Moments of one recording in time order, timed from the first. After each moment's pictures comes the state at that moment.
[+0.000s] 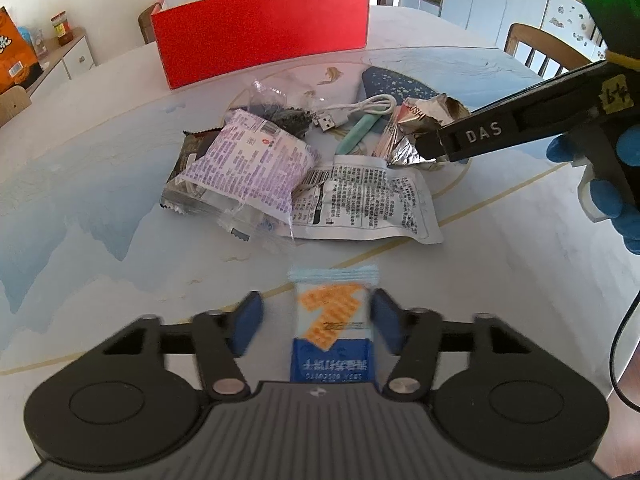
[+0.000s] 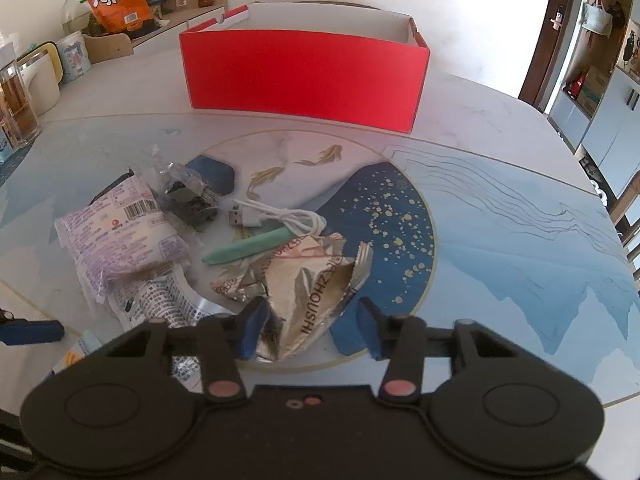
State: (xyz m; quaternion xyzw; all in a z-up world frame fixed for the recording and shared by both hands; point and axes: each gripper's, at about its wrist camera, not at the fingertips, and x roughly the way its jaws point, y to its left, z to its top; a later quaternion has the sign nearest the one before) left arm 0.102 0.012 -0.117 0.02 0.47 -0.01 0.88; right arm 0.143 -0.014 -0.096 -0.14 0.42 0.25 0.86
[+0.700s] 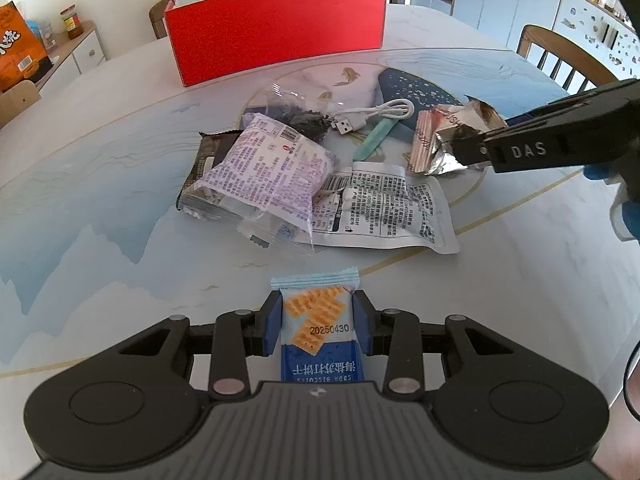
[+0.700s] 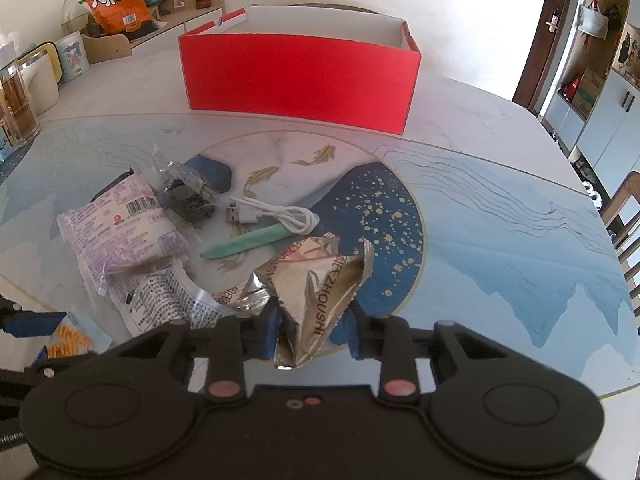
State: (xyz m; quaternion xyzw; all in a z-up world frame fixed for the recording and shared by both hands) left arm 0.108 0.025 -0.112 0.01 0.48 0.01 0.88; right arm 0.134 -0.021 -0.088 -0.14 0.42 0.25 0.86
